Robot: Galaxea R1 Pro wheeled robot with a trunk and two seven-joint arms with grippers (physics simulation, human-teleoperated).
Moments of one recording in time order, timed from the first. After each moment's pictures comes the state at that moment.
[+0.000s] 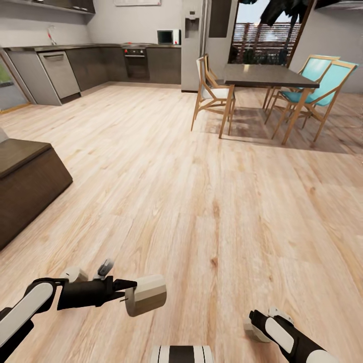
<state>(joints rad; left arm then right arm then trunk) -0.33 0.54 -0.32 -1.47 1.48 0.99 -0.07 -0.54 -0.19 0.54 -0.40 -1.16 0.15 -0.32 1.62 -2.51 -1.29</state>
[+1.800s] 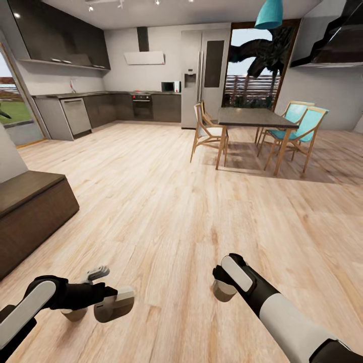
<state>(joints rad) -0.34 0.53 -0.31 -1.48 1.39 0.98 0.47 -0.76 -0.01 0.54 -0.71 -1.16 0.57 -0.83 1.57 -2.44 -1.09</state>
